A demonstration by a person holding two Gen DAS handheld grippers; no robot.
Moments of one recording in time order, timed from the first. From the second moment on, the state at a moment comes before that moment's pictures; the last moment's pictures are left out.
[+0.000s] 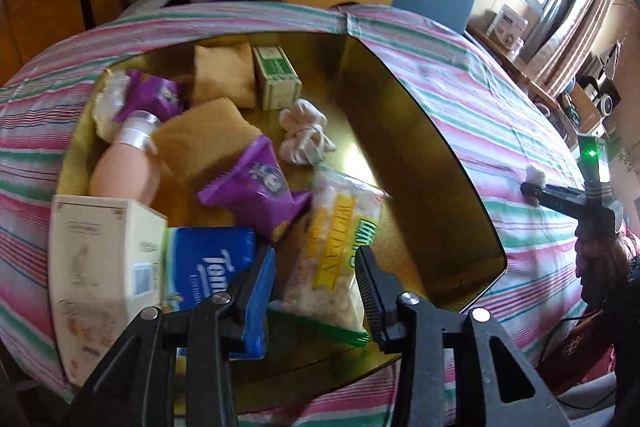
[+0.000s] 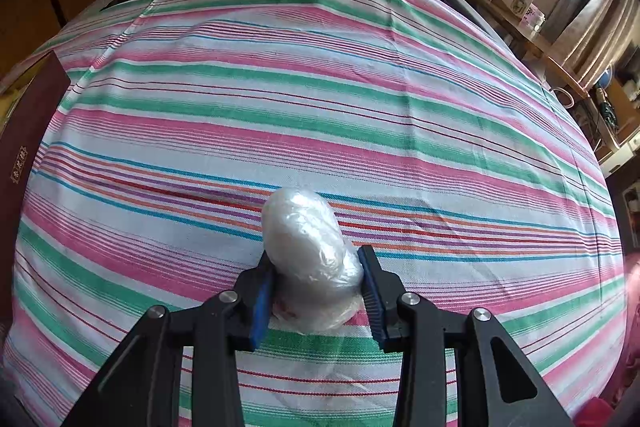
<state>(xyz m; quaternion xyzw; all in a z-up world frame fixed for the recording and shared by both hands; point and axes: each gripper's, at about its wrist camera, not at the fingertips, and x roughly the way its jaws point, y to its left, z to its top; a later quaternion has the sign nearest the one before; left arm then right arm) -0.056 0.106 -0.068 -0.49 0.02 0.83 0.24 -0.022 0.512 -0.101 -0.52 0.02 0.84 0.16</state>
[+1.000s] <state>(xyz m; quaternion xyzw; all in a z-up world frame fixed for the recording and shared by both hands) -0.029 0.031 -0.012 -0.41 0.00 0.91 0.10 -0.101 0.275 -0.001 -0.44 -0.02 0.90 -0.06</state>
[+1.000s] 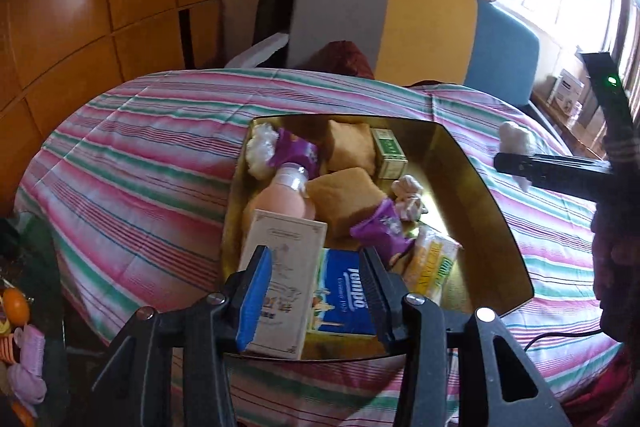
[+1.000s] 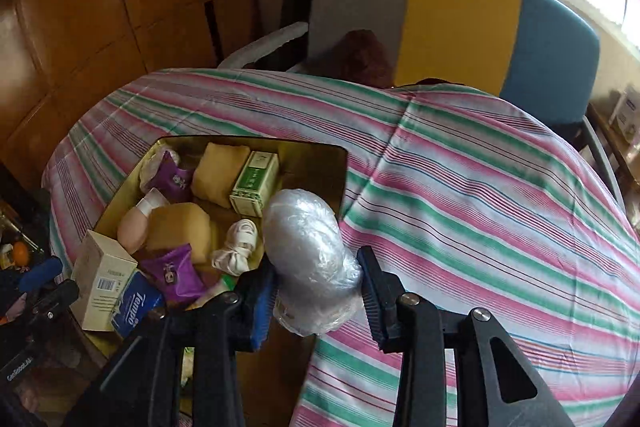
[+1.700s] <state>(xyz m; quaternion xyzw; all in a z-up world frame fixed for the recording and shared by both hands) -0.027 -0.013 0.013 -0.35 -0.03 0.94 0.01 -0.132 0.245 -0.027 -0.43 -0.03 0.90 -0.04</state>
